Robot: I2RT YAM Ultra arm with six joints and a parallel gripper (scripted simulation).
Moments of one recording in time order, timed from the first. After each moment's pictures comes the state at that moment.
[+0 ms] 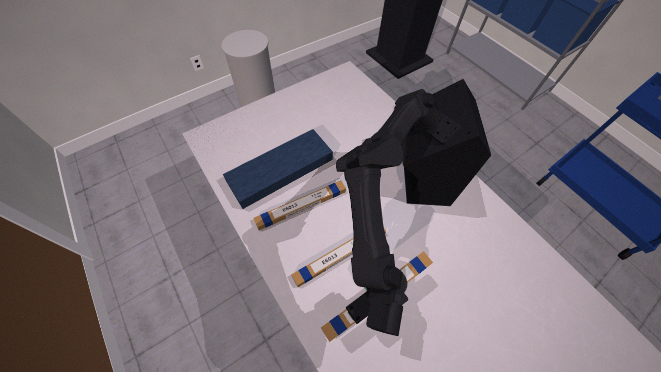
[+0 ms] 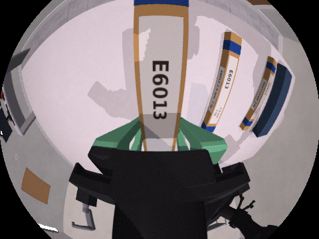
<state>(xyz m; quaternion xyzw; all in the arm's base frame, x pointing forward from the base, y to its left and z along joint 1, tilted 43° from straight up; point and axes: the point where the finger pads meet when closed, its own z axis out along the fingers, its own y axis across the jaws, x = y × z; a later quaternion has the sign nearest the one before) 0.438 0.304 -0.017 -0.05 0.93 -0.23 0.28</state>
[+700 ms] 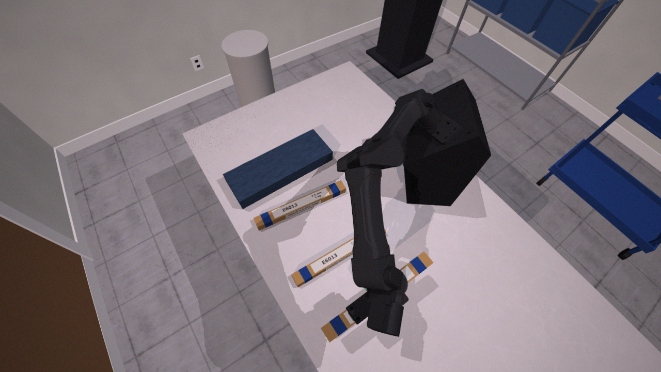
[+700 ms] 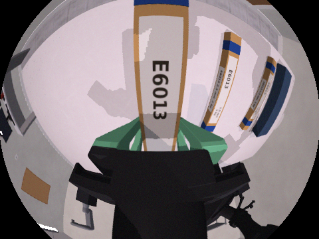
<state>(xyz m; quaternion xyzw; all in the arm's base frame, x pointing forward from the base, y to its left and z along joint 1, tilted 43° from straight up) 0.437 0.306 -0.015 -0.05 0.93 -0.23 0.28</state>
